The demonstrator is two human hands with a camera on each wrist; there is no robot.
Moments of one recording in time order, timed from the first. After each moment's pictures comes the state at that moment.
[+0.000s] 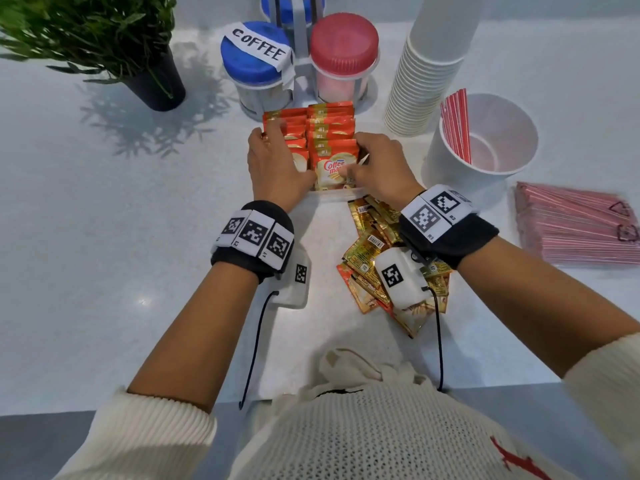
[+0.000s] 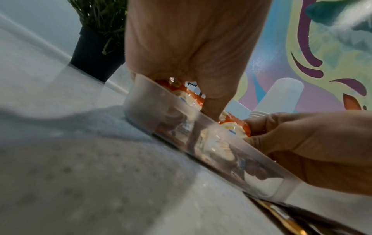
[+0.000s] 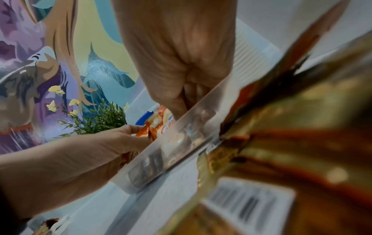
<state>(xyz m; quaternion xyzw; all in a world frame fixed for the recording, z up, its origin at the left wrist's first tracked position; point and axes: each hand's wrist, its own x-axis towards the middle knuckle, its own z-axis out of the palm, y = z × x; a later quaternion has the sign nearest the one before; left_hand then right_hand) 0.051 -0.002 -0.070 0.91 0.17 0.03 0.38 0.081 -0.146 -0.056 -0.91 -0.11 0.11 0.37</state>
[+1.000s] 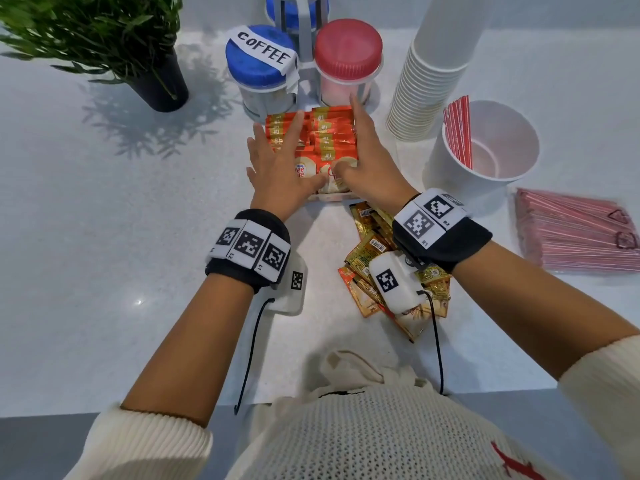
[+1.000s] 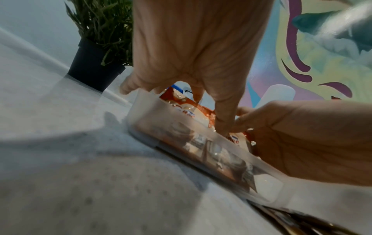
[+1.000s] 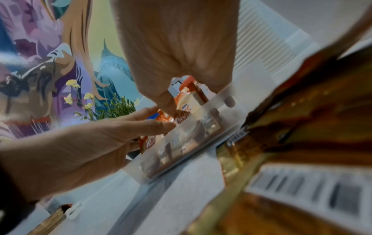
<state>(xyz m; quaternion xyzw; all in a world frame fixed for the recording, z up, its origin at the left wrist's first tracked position) 0.041 0.001 -0.062 0.92 0.14 -0.03 0.37 0.084 -0.132 -0.062 -0.86 -0.15 0.12 0.46</state>
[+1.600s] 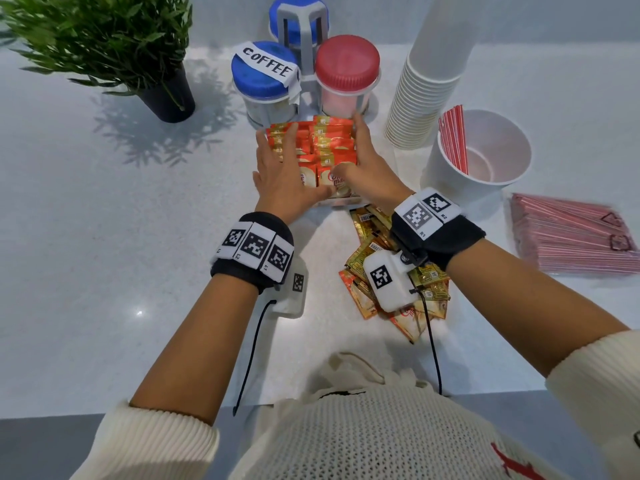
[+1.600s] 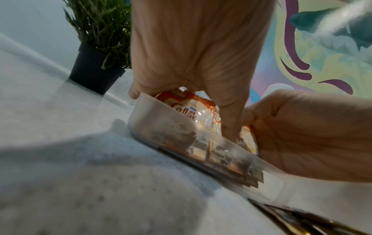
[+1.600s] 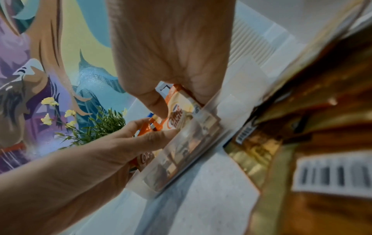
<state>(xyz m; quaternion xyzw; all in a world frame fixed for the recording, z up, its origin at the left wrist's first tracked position) 0.041 -0.002 -0.060 0.93 0.14 -0.04 0.34 0.074 -0.125 -0.042 -0.82 -0.08 0.20 0.53</state>
